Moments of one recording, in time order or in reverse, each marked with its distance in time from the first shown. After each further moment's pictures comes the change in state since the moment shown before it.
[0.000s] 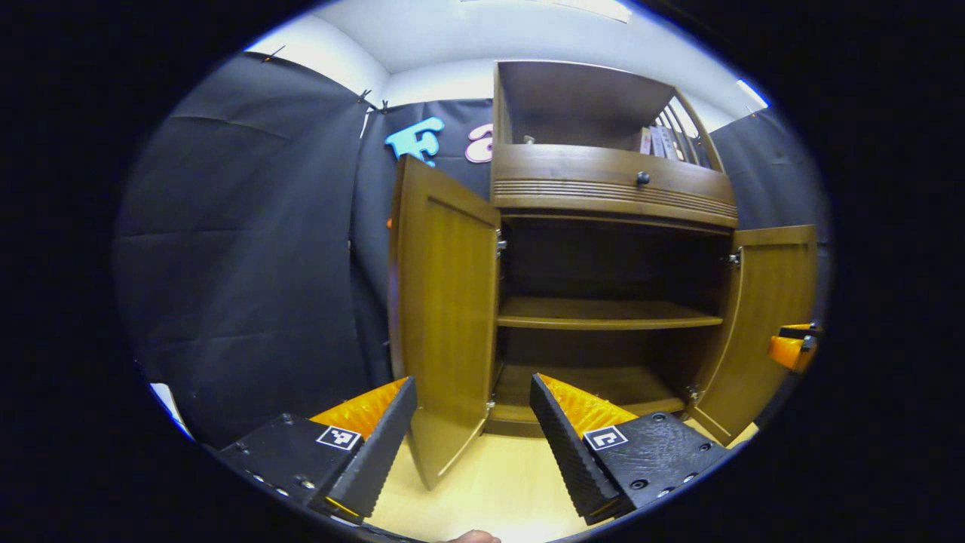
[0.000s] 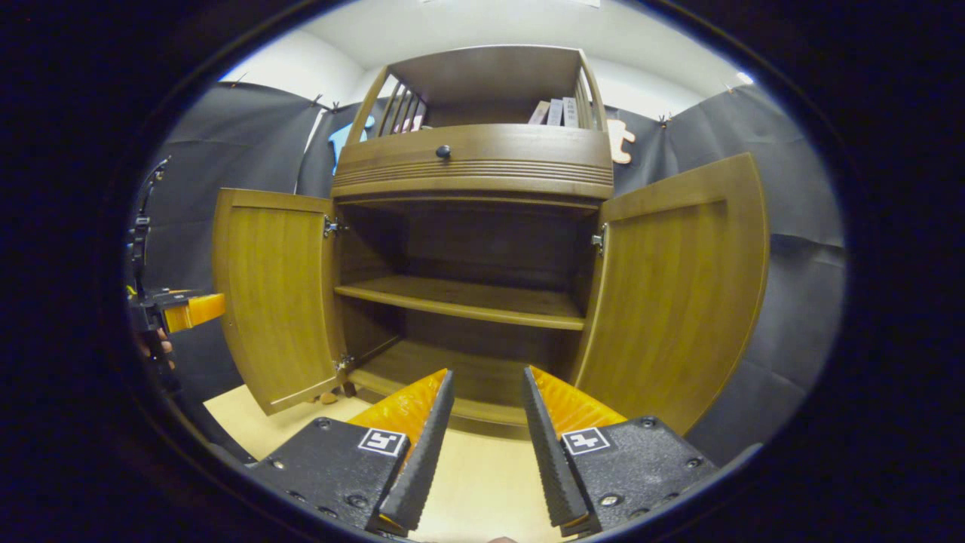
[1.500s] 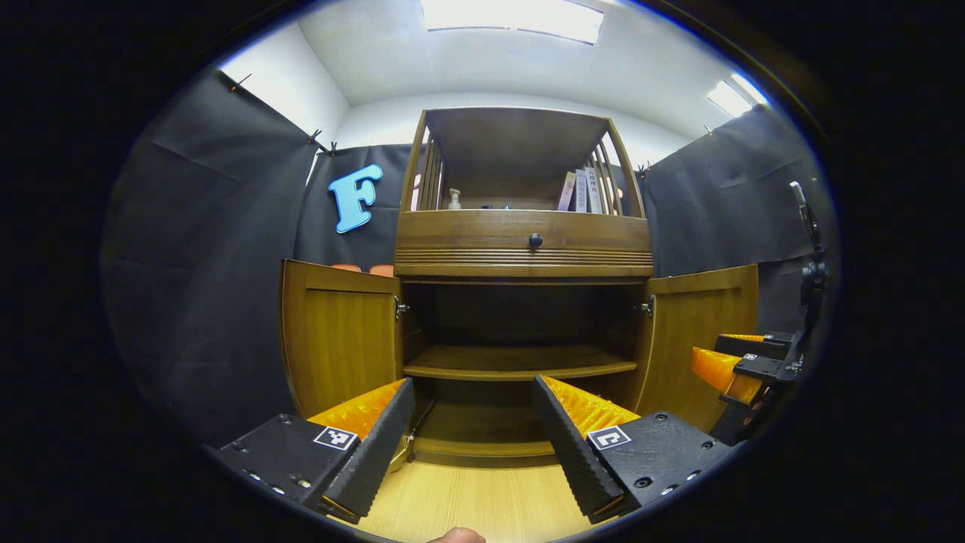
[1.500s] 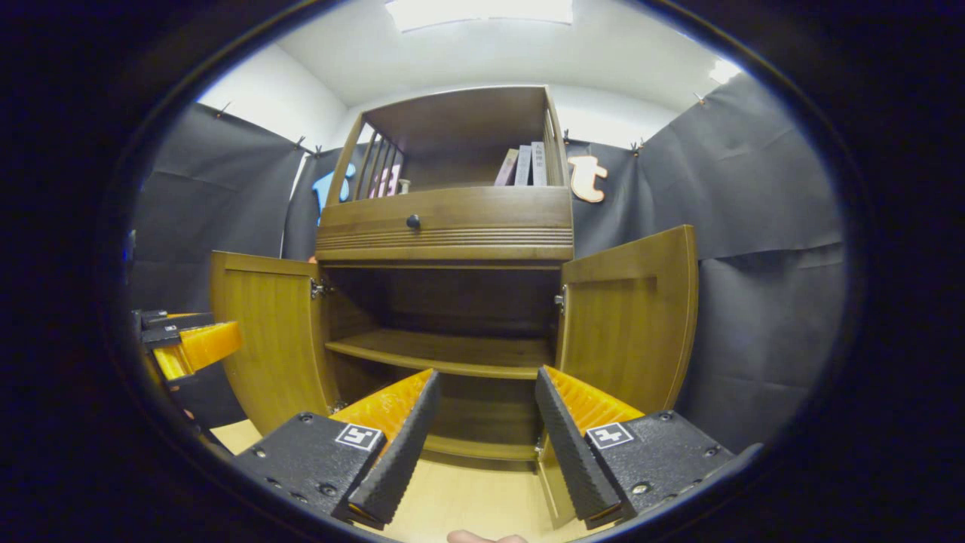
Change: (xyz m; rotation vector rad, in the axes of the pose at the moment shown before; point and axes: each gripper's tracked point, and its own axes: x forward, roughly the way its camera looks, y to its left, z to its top) left arm -0.052 -0.121 0.068 0.014 -0.166 -0.153; right arm -0.027 -0.026 0.065 0.056 -0.177 -0.036
